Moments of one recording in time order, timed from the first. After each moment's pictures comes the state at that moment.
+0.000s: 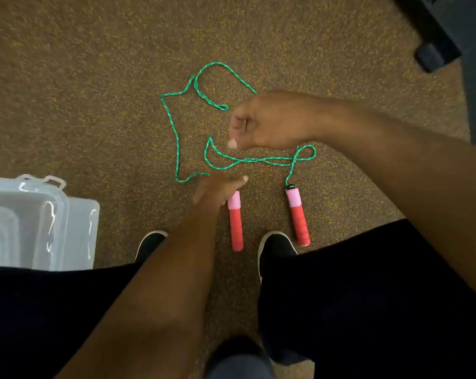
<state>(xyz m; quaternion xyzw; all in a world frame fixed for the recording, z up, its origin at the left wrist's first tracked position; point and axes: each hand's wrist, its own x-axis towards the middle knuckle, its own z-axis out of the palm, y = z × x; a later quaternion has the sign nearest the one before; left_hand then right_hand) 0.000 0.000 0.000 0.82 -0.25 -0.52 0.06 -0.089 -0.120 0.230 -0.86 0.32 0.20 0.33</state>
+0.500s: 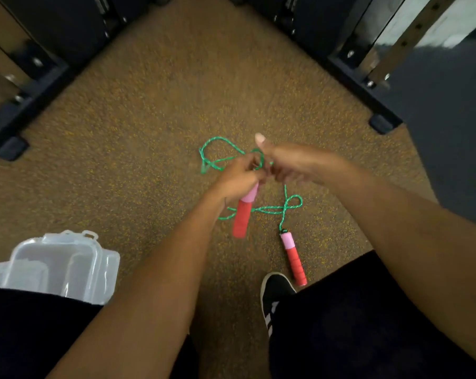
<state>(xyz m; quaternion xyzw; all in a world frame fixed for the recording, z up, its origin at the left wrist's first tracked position) 0.002 -0.074 0.207 0.61 -0.46 -0.55 0.34 -0.119 -0.123 0.296 -0.66 0.58 0.14 0.45</state>
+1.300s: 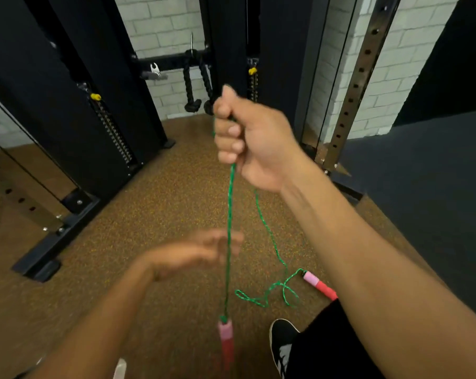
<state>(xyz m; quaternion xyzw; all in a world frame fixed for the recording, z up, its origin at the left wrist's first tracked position) 0.033 -0.030 0.406 0.49 -0.60 -0.62 0.11 -0.138 -0.111 0.520 -0.45 0.17 -0.40 0.78</state>
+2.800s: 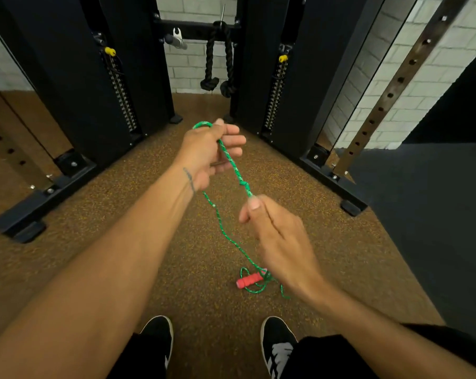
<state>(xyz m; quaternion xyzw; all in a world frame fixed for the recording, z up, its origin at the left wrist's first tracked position) 0.052 -0.116 0.453 0.58 -0.31 -0.53 0.54 -0.118 -0.029 0.410 -0.75 0.45 -0.34 0.35</state>
